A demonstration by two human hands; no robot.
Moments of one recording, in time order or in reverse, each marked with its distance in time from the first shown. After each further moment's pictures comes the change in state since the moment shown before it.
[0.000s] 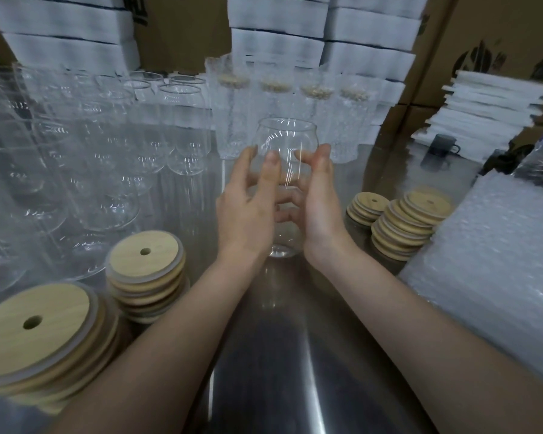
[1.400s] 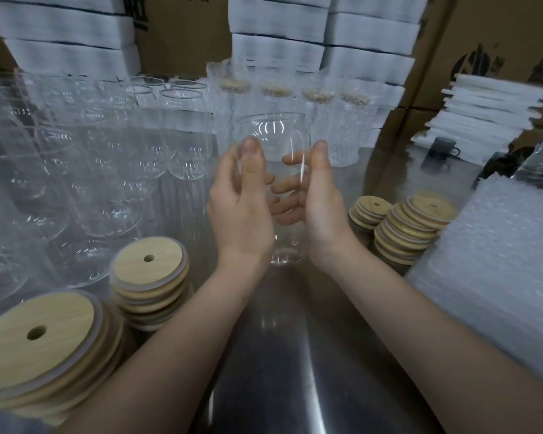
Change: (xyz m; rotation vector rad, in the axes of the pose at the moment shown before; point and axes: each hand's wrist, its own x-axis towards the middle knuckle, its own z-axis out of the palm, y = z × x) left_hand -0.006 0.027 -0.001 -0.088 0.127 -0.052; right_hand -0.005 -0.016 0.008 -0.166 0.013 -0.075
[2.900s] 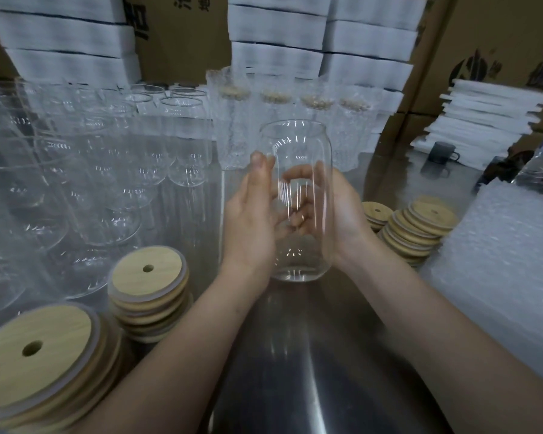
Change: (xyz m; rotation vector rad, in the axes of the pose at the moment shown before) left_hand -0.001 -0.009 0.003 -0.320 -0.222 -0.239; right_hand 0.006 -0.006 -0.018 0.210 -0.078 0.235
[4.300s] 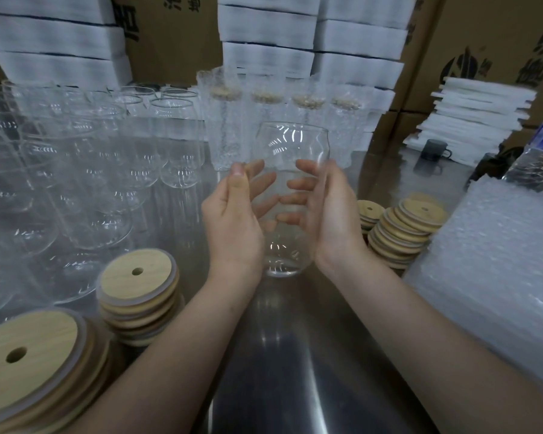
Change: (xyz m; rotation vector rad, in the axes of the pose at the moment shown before) left_hand 0.005 0.002 -0.001 0.031 0.151 0.074; right_hand -0.002 0.005 0.006 0.132 0.195 -0.139
